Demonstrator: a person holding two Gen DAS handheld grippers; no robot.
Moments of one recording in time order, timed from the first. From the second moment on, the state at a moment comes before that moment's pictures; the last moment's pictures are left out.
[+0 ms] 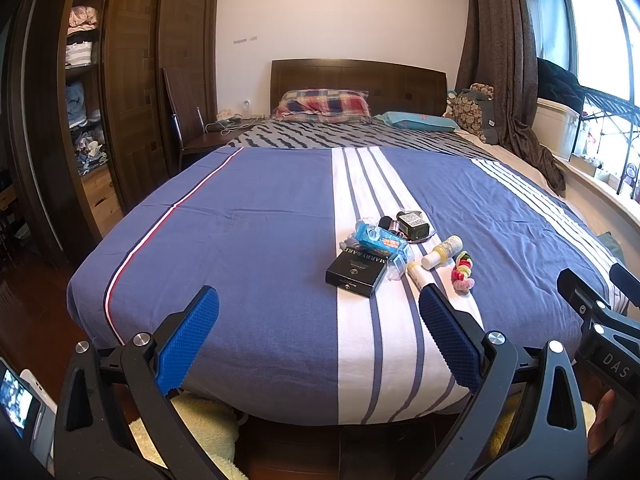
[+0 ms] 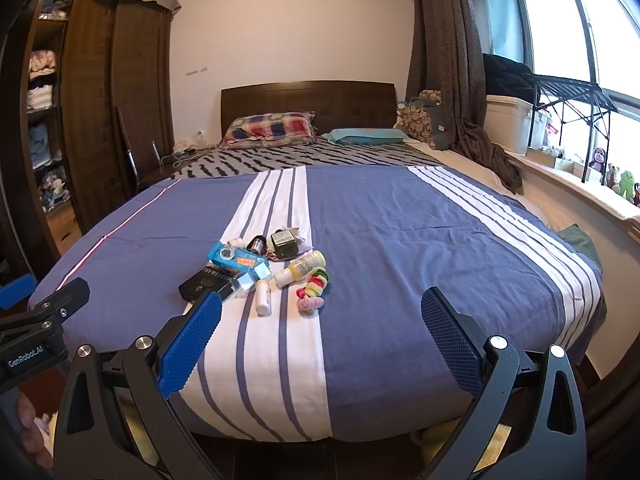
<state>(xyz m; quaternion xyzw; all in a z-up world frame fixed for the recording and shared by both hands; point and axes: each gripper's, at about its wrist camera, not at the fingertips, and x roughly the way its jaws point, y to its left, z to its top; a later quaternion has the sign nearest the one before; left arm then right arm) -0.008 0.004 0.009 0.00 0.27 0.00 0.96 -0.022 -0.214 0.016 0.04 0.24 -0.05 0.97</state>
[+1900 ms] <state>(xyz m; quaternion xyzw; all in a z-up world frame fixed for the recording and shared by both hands) 0.058 0.017 -0.064 0.01 0.34 0.01 0.94 0.040 -0.223 -0.054 0.03 0.30 -0.06 0.95</state>
